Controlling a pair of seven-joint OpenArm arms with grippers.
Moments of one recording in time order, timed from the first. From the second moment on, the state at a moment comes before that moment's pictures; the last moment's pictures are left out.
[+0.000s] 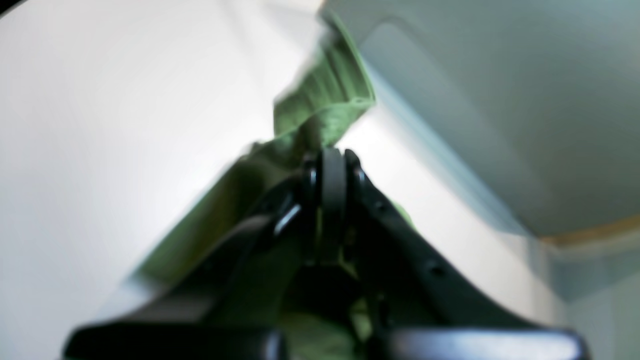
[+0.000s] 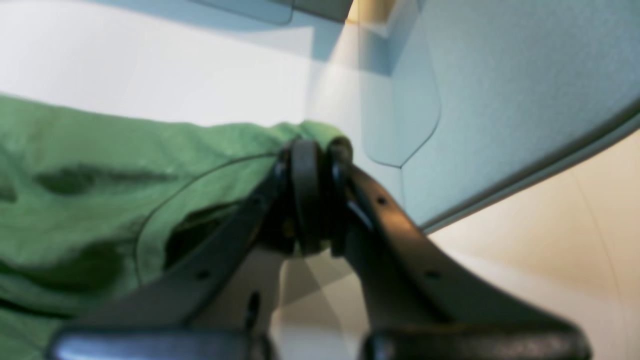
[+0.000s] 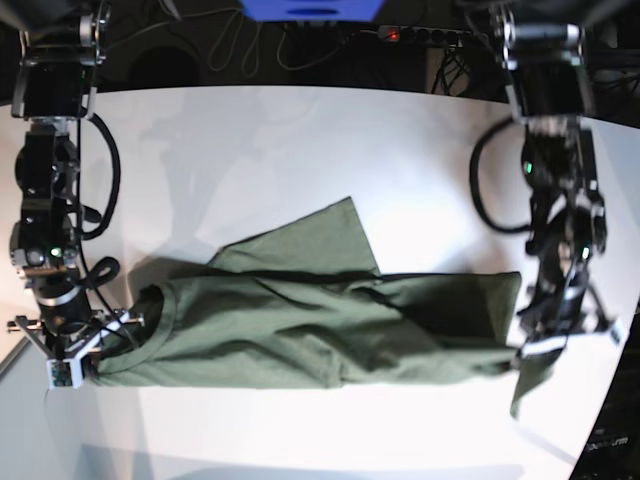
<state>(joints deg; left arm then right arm) -7.3 -9.9 -12.1 87.7 -40.3 15.7 18.7 8.2 16.4 7.5 89.2 -0.2 8.0 -25.6</state>
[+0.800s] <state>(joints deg) 19.6 -10.2 -19.7 82.7 -69.9 14.7 18.8 3.4 16.2 7.5 89.2 -0.2 8.0 -25.4</state>
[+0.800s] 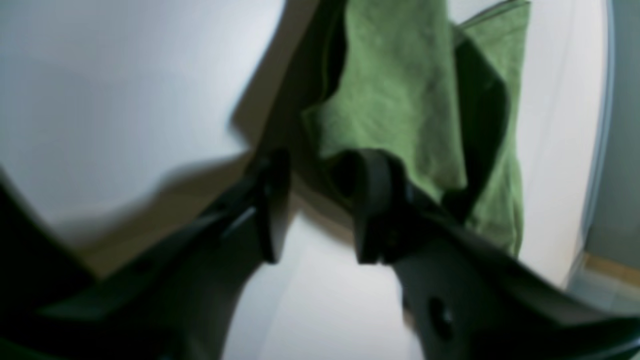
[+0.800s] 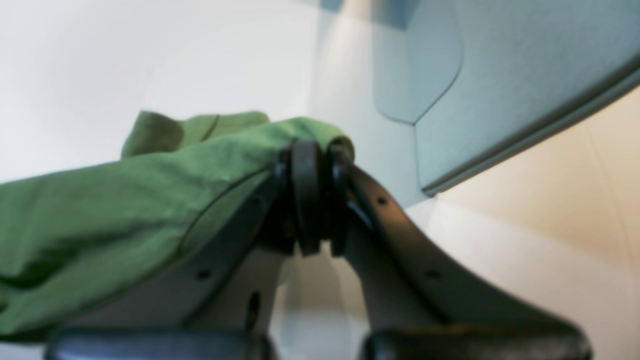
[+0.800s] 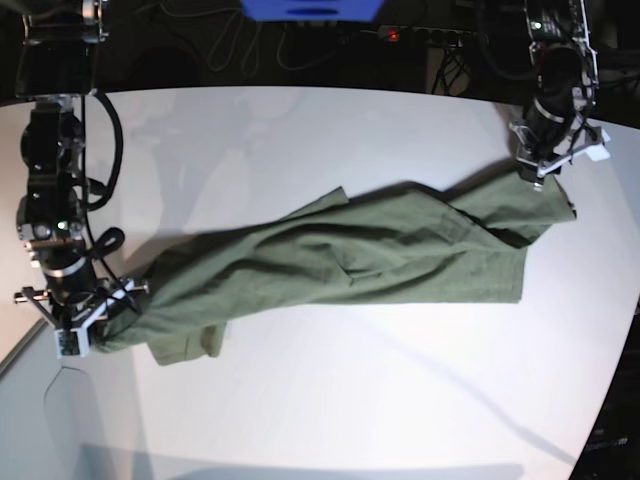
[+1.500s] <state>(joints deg) 12.3 -14.5 -25.7 93.9 -70.7 14.5 26.4 -10.9 17.7 11.7 94.7 -0.3 8.0 -25.2</state>
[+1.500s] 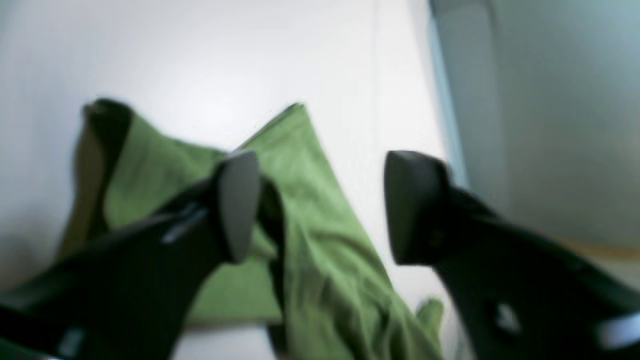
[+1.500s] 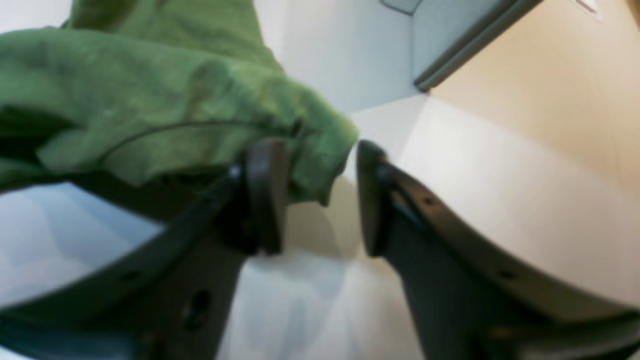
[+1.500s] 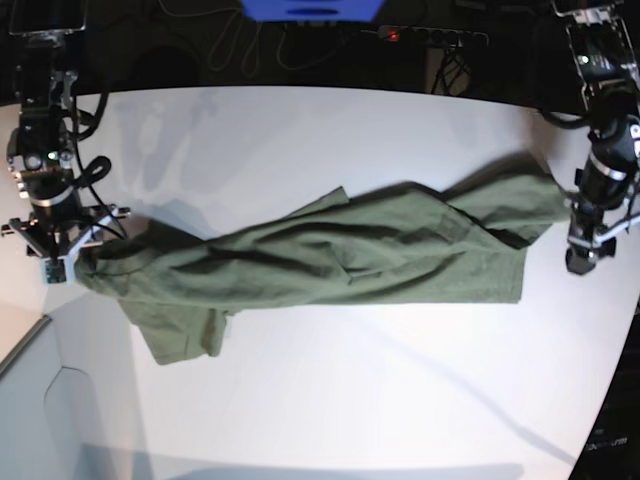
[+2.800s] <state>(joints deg) -26.5 -14.7 2.9 41.0 -39.1 15.6 14.9 -8.3 17.2 17.7 94.8 -0.2 7.9 -24.9</state>
